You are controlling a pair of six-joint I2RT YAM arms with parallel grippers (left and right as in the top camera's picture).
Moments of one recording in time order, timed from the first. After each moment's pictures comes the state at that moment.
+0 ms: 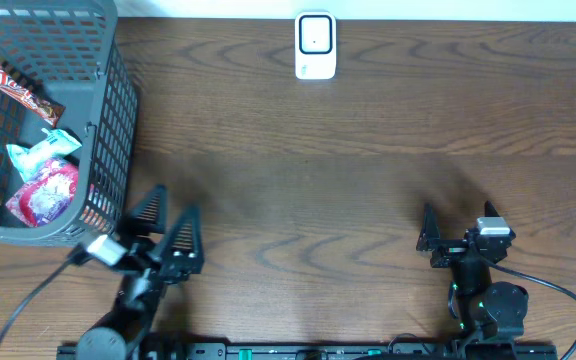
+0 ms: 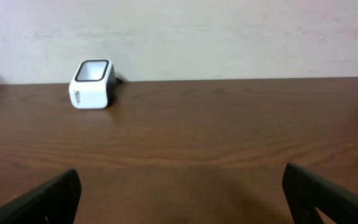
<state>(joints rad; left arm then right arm) -0.02 0.05 0.15 0.35 0.33 -0.85 0.03 0.01 0.01 -0.07 -0.01 0.04</state>
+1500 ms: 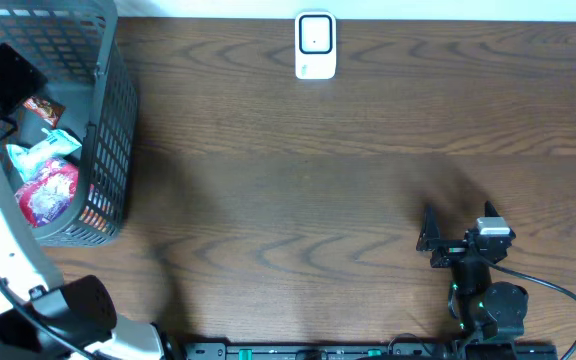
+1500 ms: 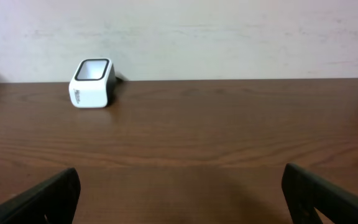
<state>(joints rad) 0.45 1.72 2.02 -1.29 -0.12 -0.40 0.03 0.01 0.01 -0.07 -0.01 0.04</state>
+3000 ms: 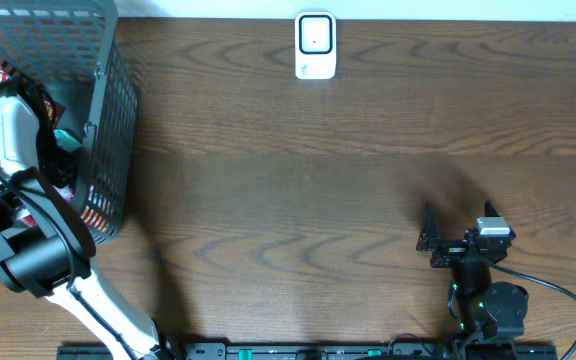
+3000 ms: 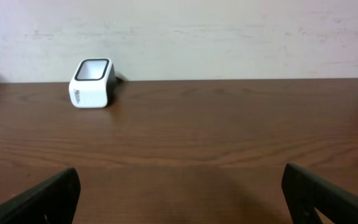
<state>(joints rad) 0.48 2.09 1.68 -1.34 -0.33 -0.56 0.03 0.01 0.01 -0.07 -0.01 0.04</state>
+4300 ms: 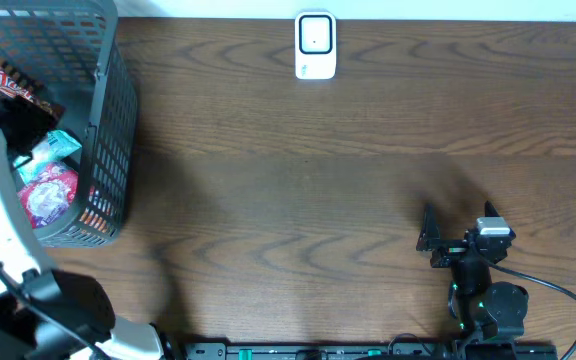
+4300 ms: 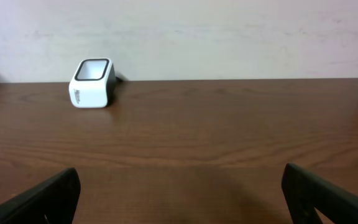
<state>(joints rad) 0.48 1.71 1.79 -1.34 -0.21 -0.52 0.03 0.01 0.01 -0.07 -0.01 0.04</state>
